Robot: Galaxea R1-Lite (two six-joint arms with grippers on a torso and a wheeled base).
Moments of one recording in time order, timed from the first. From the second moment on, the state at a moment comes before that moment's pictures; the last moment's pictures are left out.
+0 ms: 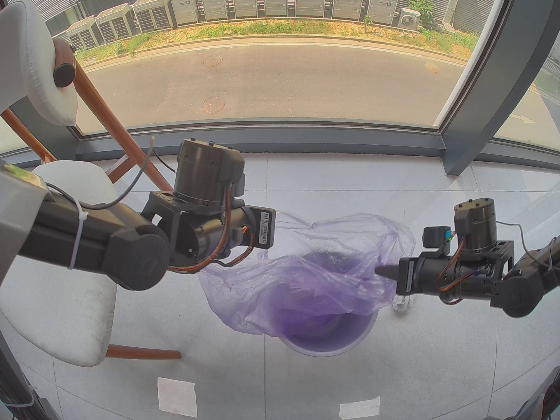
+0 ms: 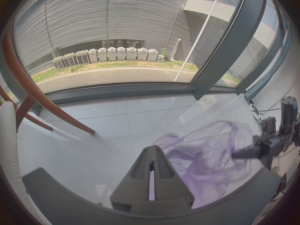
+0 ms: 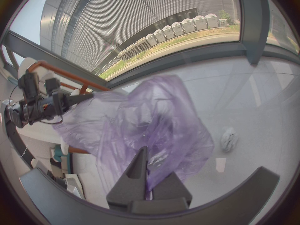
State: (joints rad) left arm -0.63 1.92 -1.18 -0.31 0.23 -0.17; right arm 0.44 1.77 -0.67 -0.53 0.22 0.33
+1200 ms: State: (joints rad) left arm -0.72 1.91 -1.20 -0.30 0.26 -0.24; right arm 0.56 2.24 -0.94 -0.71 0.08 0.42
